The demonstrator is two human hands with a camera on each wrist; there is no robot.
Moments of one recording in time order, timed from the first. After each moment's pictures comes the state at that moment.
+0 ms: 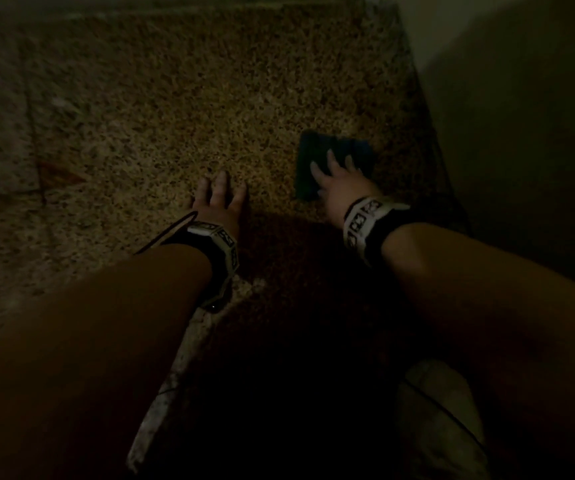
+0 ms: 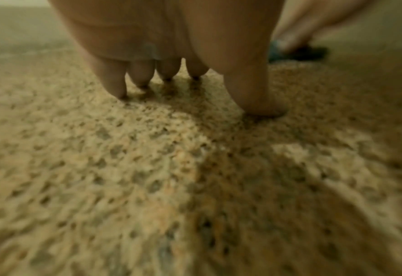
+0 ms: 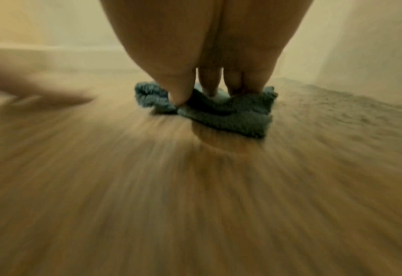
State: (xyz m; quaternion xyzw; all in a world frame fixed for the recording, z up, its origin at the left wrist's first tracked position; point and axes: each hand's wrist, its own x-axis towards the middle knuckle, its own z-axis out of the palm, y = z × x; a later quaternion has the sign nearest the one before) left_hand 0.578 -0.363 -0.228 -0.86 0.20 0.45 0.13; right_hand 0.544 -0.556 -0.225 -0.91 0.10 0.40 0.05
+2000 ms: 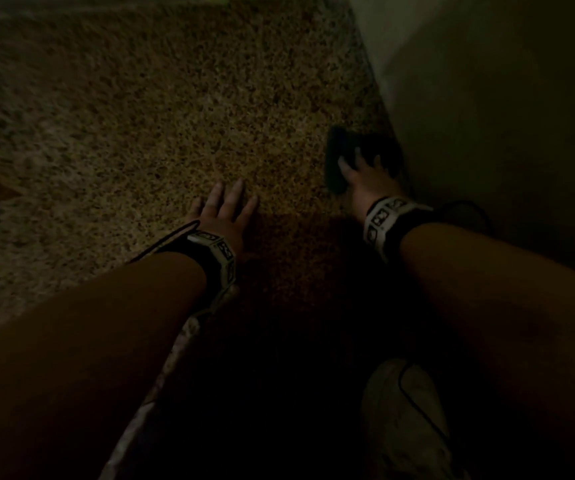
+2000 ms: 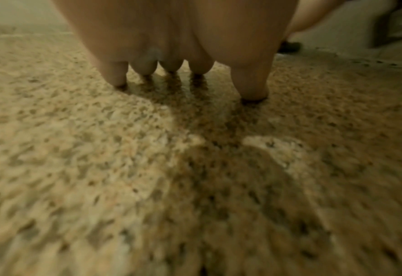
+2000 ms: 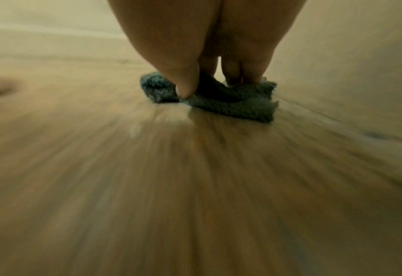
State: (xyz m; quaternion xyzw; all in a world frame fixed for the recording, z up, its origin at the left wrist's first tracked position) left_hand 0.555 -0.418 -0.233 -0.83 0.32 0.43 0.17; right_hand 0.508 -0.655 -0.229 -0.90 0.18 0.38 0.08
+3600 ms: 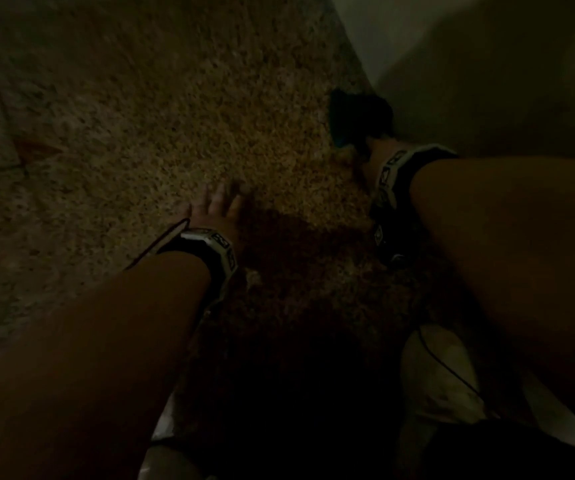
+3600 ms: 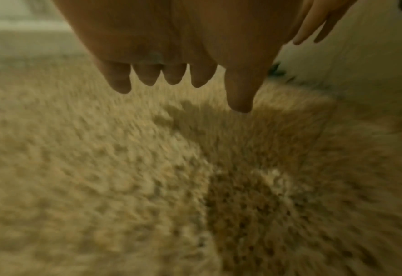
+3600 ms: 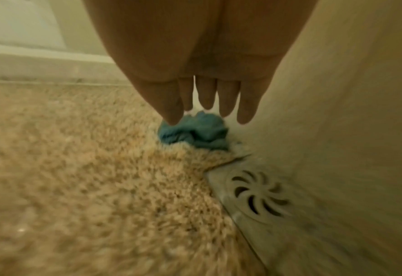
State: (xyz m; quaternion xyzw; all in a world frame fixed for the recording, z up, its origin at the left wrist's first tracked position) left_hand 0.462 -0.351 -0.171 -0.84 0.27 0.43 0.20; right_hand 0.423 -0.603 -0.158 -0.88 0.27 0.39 0.01
